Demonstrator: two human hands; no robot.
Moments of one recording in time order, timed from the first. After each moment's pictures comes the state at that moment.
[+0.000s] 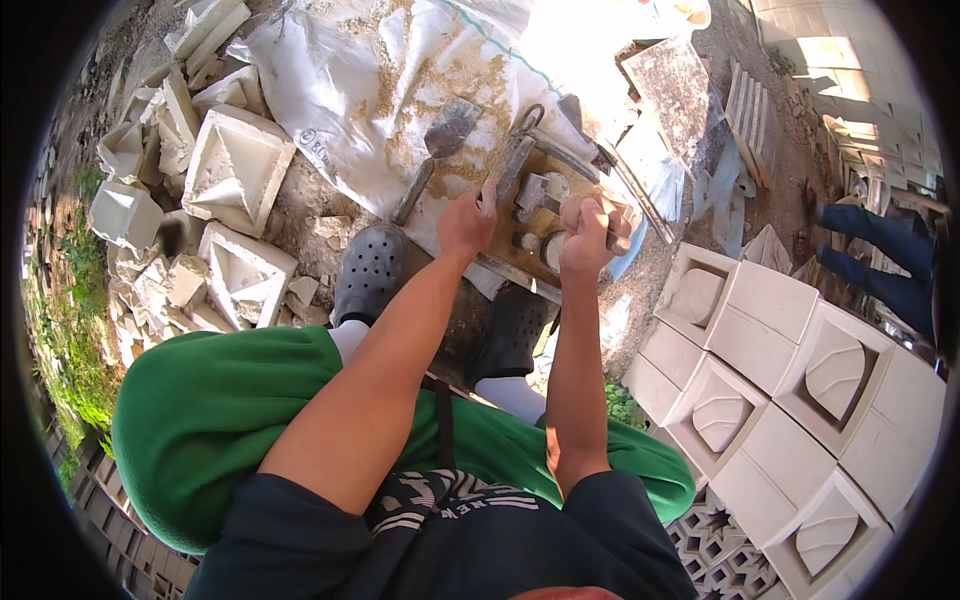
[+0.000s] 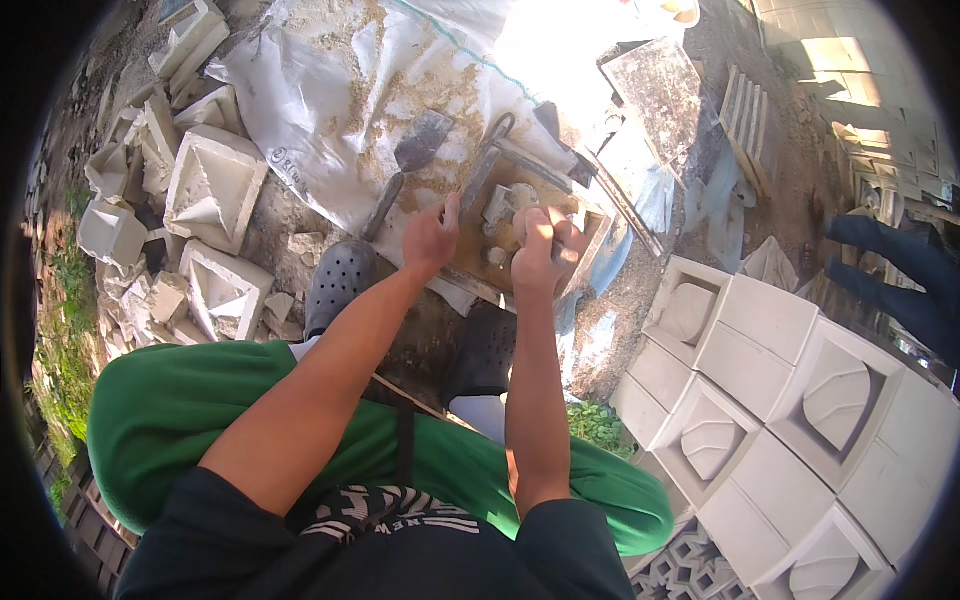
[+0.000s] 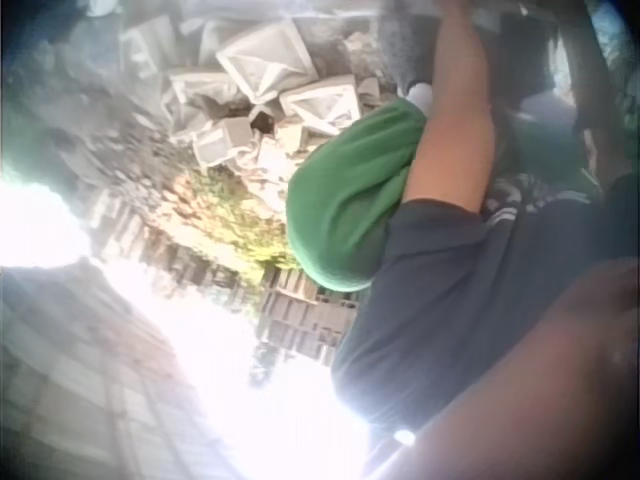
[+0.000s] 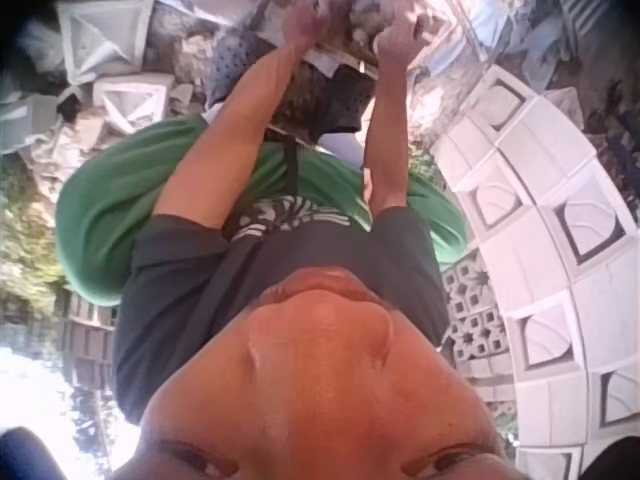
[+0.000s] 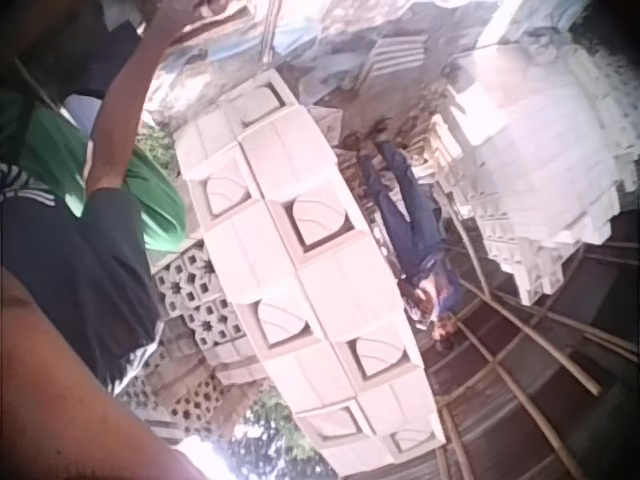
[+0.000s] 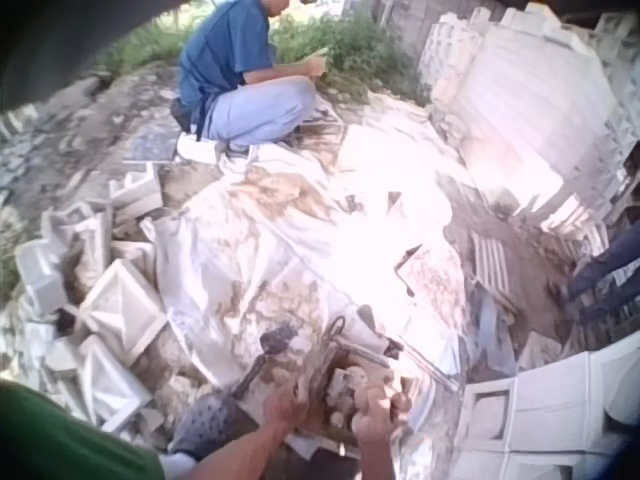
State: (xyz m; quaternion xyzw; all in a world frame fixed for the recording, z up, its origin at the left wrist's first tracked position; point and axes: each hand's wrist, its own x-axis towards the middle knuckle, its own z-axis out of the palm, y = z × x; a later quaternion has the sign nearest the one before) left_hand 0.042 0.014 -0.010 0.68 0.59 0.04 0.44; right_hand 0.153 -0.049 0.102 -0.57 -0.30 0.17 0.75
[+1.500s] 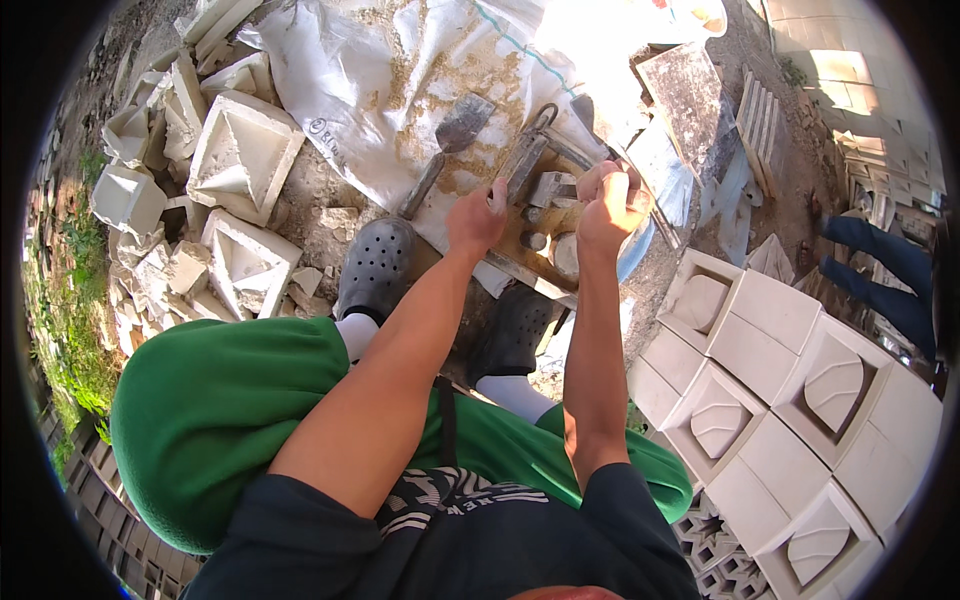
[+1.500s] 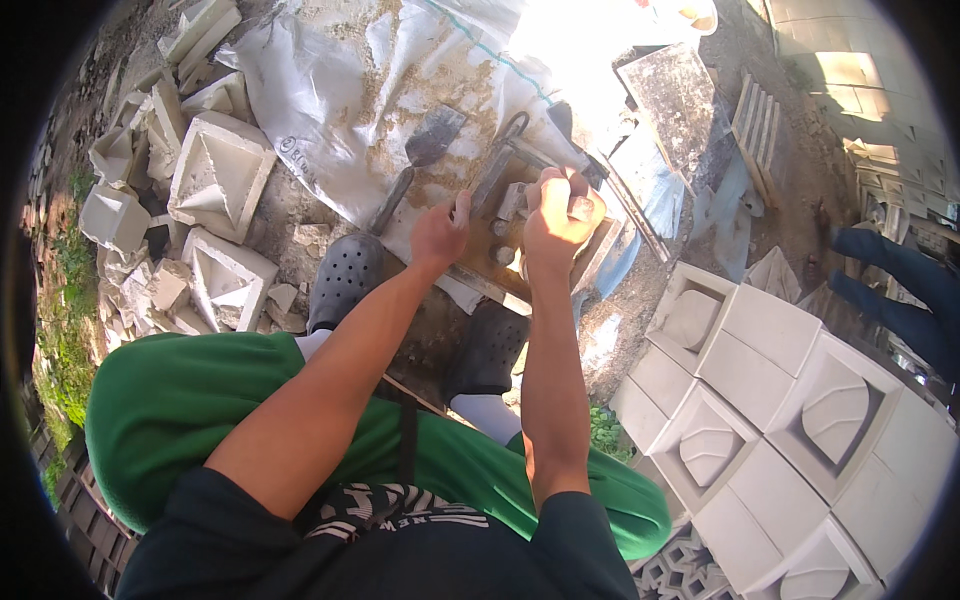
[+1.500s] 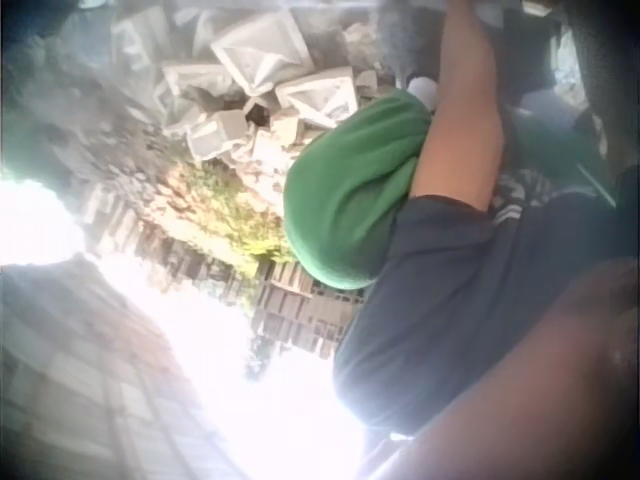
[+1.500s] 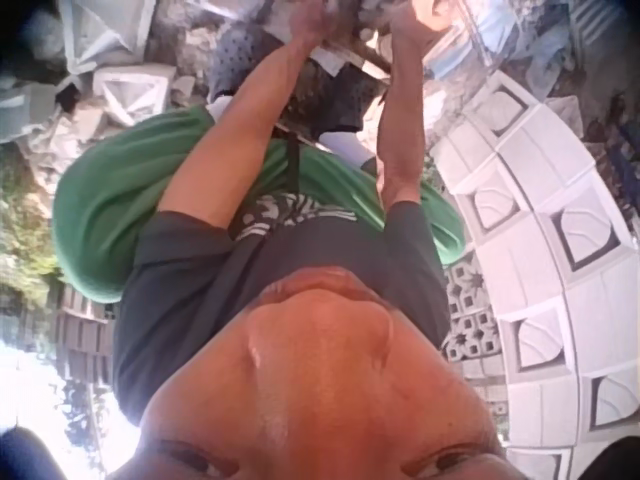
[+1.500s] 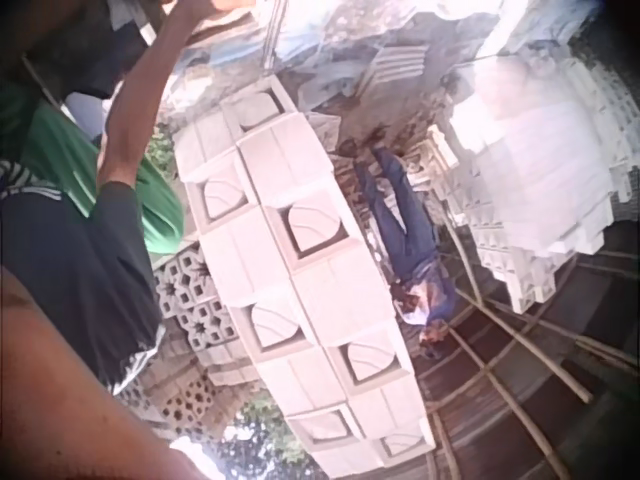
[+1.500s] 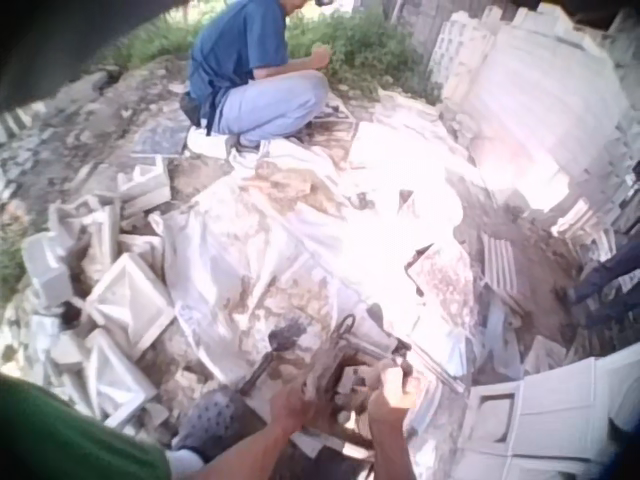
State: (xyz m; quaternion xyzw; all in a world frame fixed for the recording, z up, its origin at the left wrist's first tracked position) left_hand 0.040 0.018 -0.013 0.67 0.58 0.08 0.46; right_hand 0.151 -0.011 0.124 -0.65 -0.18 0.21 0.70
